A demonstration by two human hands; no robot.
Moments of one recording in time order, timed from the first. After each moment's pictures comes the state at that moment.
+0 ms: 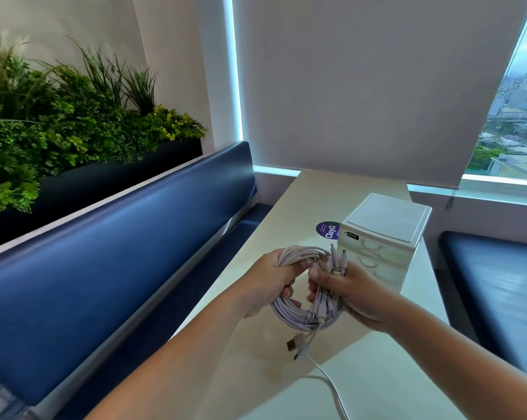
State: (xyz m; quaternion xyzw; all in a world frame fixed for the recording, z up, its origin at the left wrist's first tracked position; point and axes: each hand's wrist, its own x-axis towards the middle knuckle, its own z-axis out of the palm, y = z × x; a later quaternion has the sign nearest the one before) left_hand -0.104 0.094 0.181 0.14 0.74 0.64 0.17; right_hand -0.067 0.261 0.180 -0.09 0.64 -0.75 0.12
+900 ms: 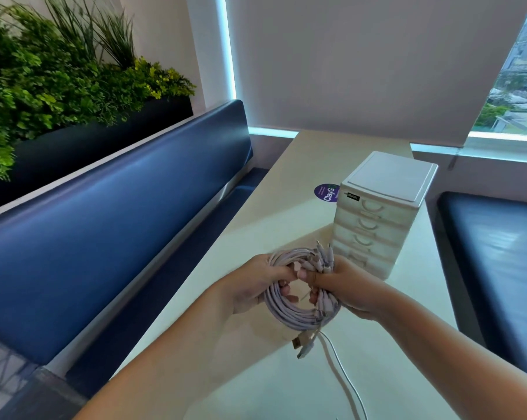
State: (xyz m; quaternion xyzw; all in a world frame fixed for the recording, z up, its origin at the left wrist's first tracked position) left_hand -0.094 0.081 0.129 0.10 0.66 0.67 0.33; right_hand -0.061 0.259 0.133 -0.08 0.70 -0.68 0.17
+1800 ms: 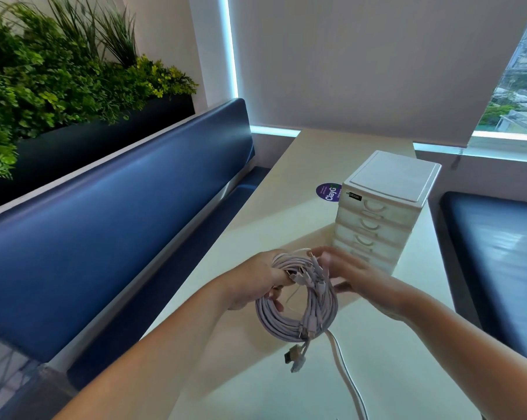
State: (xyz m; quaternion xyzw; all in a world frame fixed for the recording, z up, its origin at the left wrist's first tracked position) left_hand -0.091 0.079 0.140 0.15 0.75 0.58 0.29; right_hand -0.063 0.290 0.131 -0.11 0.79 -0.58 0.16
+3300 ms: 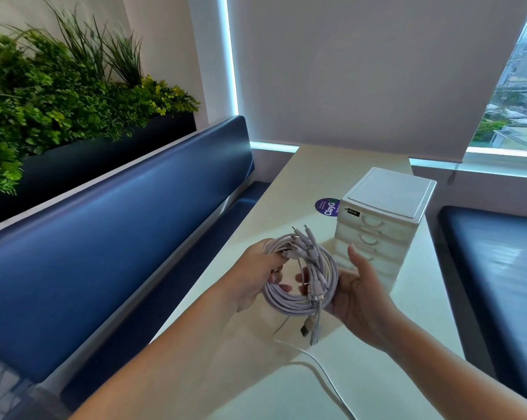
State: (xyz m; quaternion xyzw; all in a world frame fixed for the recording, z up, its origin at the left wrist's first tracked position) left_hand -0.104 0.087 0.159 0.07 0.68 0.71 0.20; right_hand -0.051 0.268 0.133 0.01 0.51 -0.85 0.16
